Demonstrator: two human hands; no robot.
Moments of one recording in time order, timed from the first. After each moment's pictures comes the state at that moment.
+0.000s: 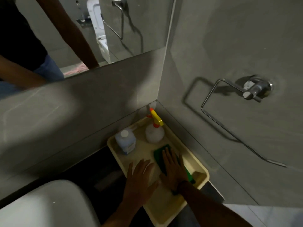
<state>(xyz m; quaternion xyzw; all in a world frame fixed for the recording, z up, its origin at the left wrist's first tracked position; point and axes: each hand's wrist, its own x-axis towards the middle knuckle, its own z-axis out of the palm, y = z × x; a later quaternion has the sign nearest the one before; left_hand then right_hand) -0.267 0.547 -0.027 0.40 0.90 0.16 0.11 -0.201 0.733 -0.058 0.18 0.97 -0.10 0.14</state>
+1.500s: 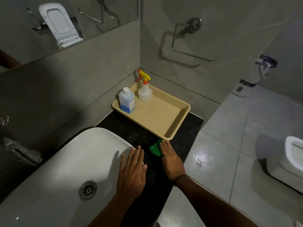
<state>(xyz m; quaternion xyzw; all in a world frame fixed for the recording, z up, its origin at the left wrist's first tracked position) -0.152 0.290 0.008 0.51 0.85 0.15 0.04 -0.032 0.456 -0.025 0.34 0.91 -0.21 -0.08</state>
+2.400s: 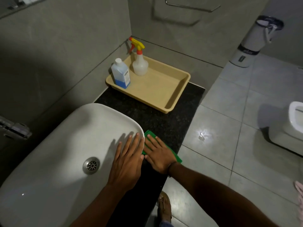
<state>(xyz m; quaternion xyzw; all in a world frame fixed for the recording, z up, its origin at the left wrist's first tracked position) -0.142 0.227 0.003 0.59 0.80 0.10 0.03 -0.025 0.379 -0.083 0.16 0.98 -0.10 0.09</state>
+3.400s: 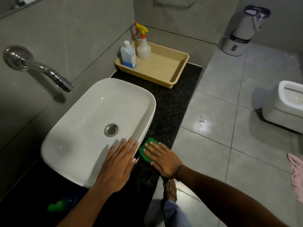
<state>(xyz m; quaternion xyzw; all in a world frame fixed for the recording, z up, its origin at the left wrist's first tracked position) -0.145 0.029 0.009 0.61 0.77 0.09 0.15 0.048 0.196 -0.087 0.14 0.98 -0.12 0.09</state>
